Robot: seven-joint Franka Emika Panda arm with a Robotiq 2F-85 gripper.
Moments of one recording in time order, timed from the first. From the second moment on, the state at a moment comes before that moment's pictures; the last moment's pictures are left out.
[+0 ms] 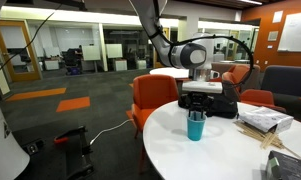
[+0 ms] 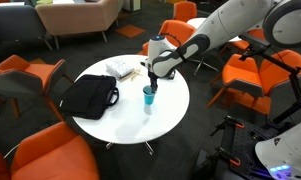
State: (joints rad) arm -0.16 0.76 0.05 -1.70 -0.09 2.47 -0.74
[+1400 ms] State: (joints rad) arm -0.15 0.93 0.09 -1.50 -0.12 2.40 -0.74
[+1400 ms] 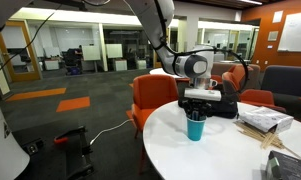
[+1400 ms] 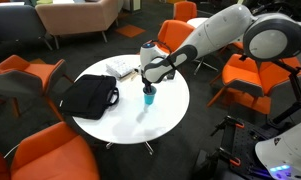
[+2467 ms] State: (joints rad) arm -0.15 0.75 0.11 -1.62 -0.13 2.40 -0.74
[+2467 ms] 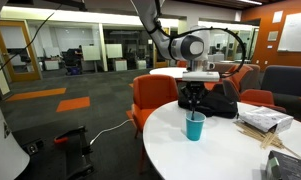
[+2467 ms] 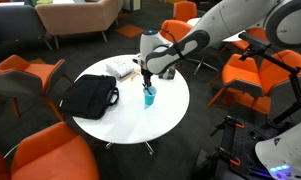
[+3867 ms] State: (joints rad) arm 0.04 0.71 0.06 -1.81 -0.39 2.14 -0.40
